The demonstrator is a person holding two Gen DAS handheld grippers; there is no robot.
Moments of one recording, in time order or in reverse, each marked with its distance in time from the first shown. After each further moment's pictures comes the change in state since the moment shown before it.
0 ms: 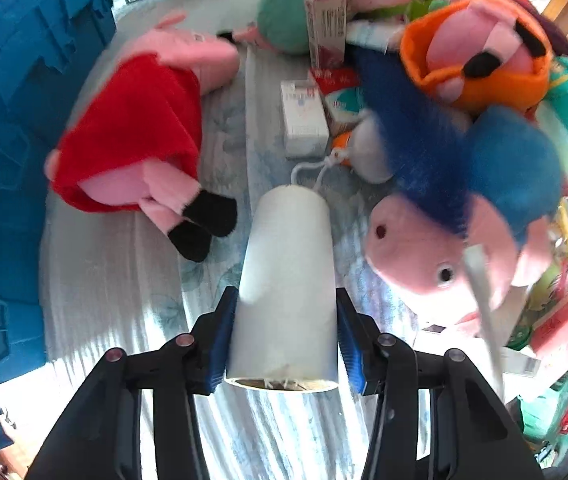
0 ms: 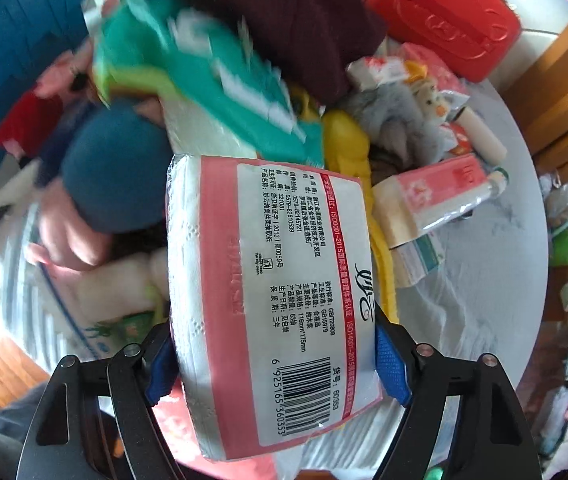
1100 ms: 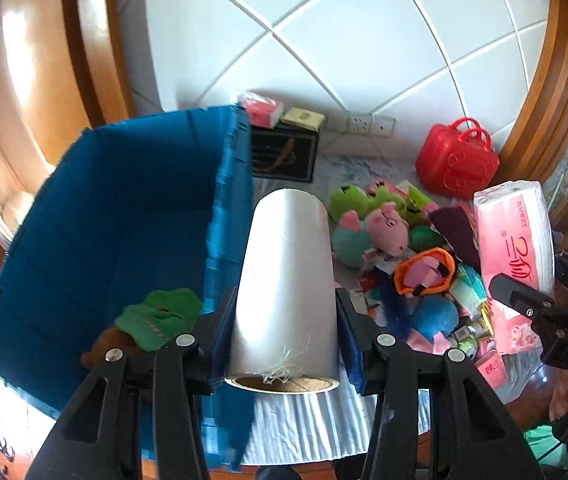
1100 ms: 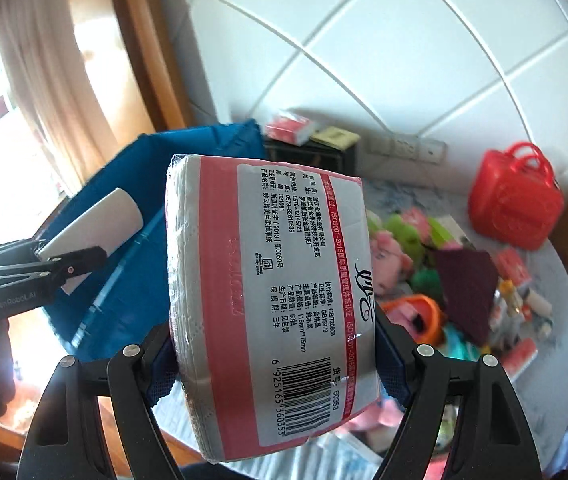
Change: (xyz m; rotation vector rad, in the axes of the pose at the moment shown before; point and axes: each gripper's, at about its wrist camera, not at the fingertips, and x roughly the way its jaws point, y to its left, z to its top) left arm -0.298 0.102 0.056 -0.044 -0.425 0.033; right arm -0.270 0.273 0.112 -0.023 -0.496 0.251
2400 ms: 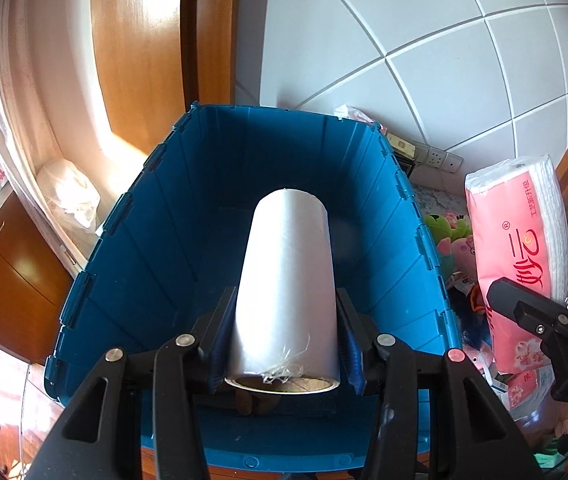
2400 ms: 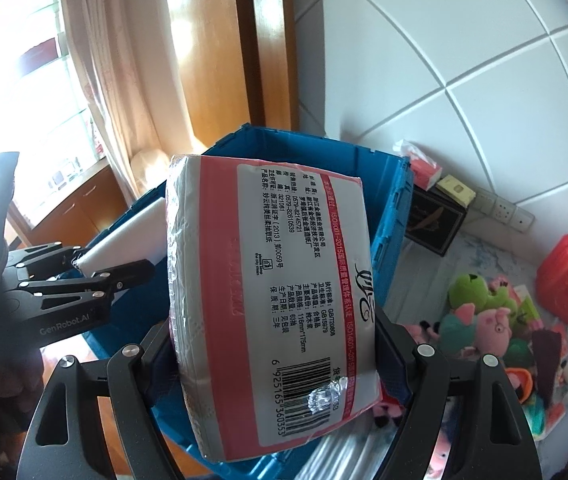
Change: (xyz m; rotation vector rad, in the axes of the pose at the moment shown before) left arm -0.020 0.229 -0.021 -0.149 -0.039 0.049; right arm 0.073 0.253 0.057 -0.204 0.008 0.068
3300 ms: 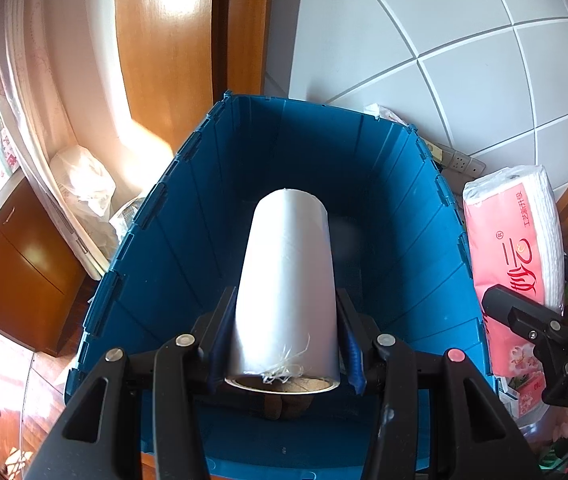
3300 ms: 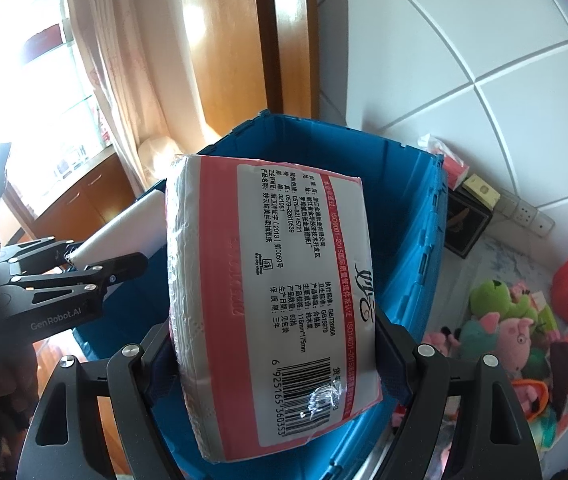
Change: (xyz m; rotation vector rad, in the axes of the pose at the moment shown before) left arm 0.017 0.051 0.009 -0.047 0.019 0.038; right arm 0.044 0.031 0.018 -0.033 0.043 0.031
